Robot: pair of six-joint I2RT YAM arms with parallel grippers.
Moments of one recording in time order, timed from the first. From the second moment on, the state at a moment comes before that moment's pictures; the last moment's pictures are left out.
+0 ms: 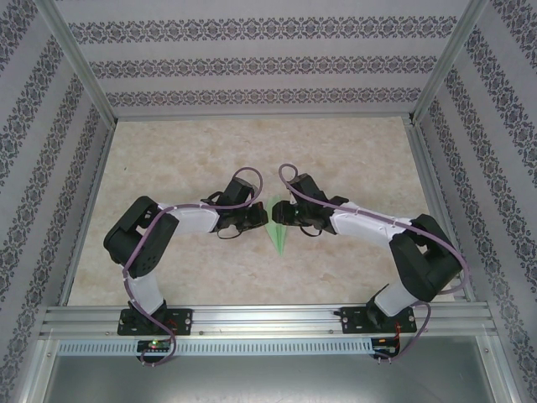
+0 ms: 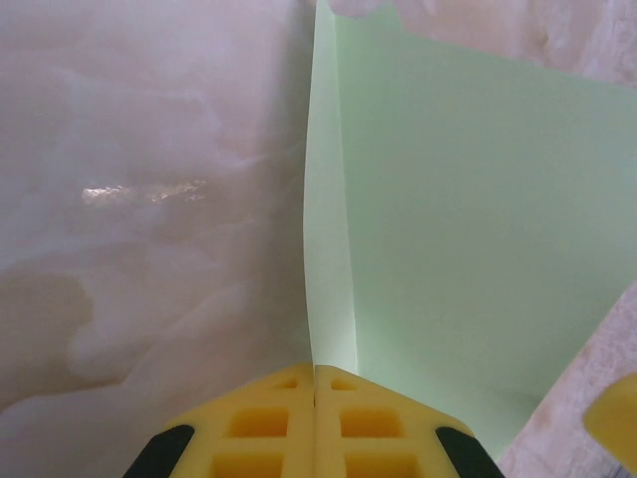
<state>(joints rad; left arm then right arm) -0.63 1.81 0.91 0.02 0.35 -0.87 0.65 1.56 0.87 -0.22 -0.15 0.63</state>
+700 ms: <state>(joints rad) -0.63 1.81 0.91 -0.01 0.33 -0.86 0.67 1.67 0.92 -0.31 -0.15 0.58</state>
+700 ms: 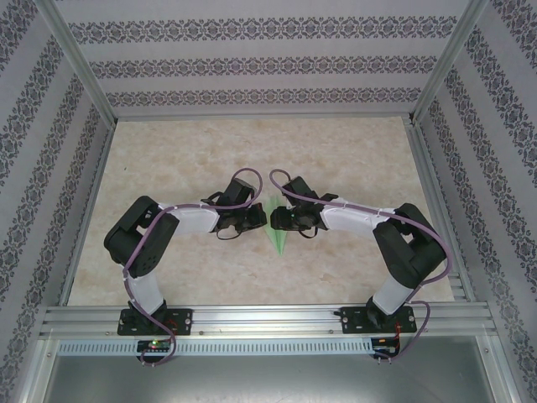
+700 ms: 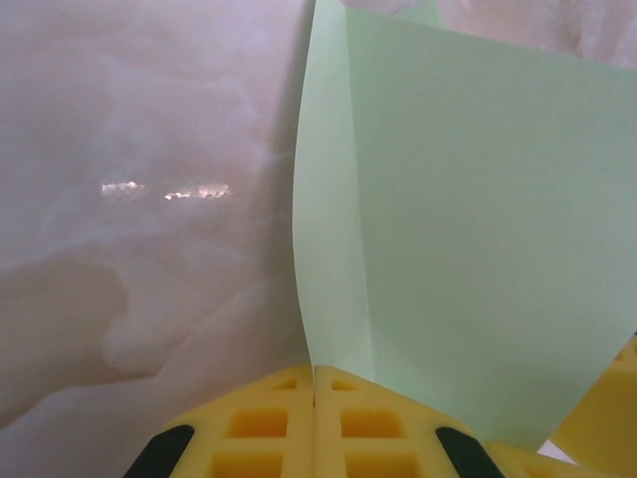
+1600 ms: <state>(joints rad) -0.63 1.82 0.91 -0.01 0.33 -0.86 0.68 1.62 0.86 -0.31 -0.26 0.67</state>
